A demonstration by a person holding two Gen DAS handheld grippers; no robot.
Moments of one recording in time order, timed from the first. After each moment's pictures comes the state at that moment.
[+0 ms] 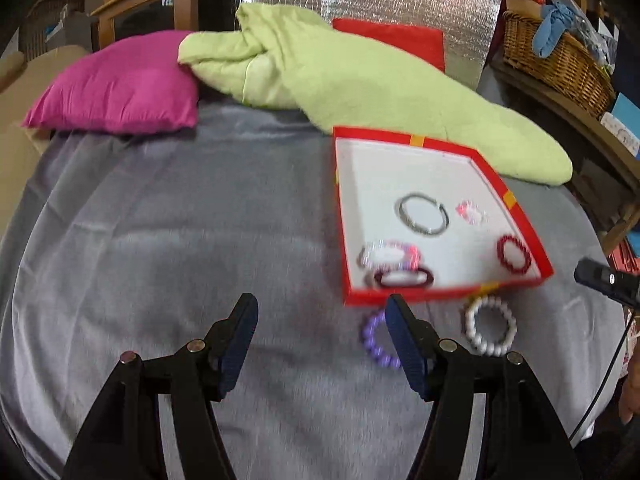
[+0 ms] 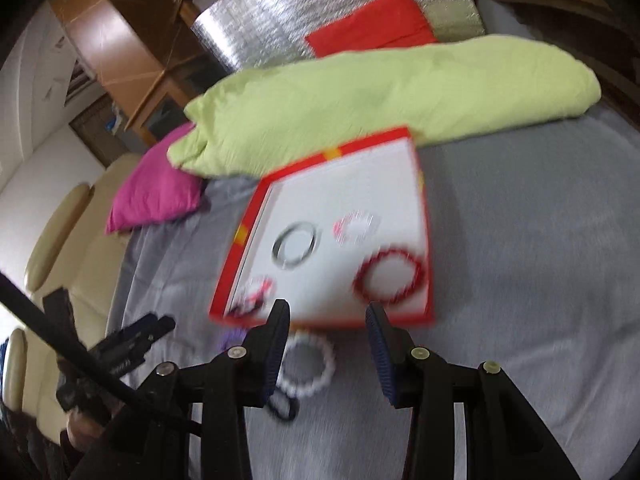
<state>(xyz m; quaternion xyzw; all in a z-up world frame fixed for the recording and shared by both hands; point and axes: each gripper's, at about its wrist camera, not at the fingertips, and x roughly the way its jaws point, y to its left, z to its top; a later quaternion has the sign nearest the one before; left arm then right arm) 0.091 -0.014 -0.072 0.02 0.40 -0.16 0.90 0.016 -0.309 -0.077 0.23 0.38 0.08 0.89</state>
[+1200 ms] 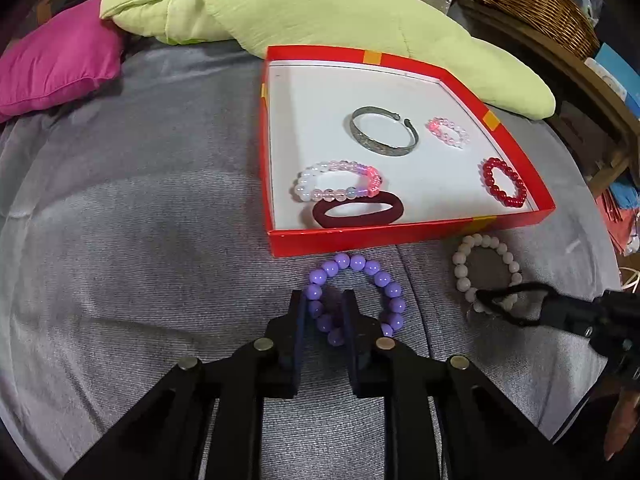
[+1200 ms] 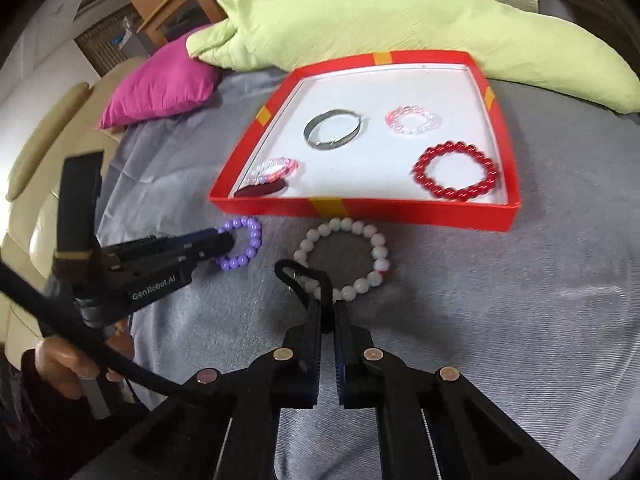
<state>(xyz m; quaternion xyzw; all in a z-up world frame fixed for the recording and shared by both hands) 0.112 -0.066 -0.126 0.06 0.48 -0.23 0.85 0.021 -0.249 -0.115 0.14 0.47 0.10 0.87</state>
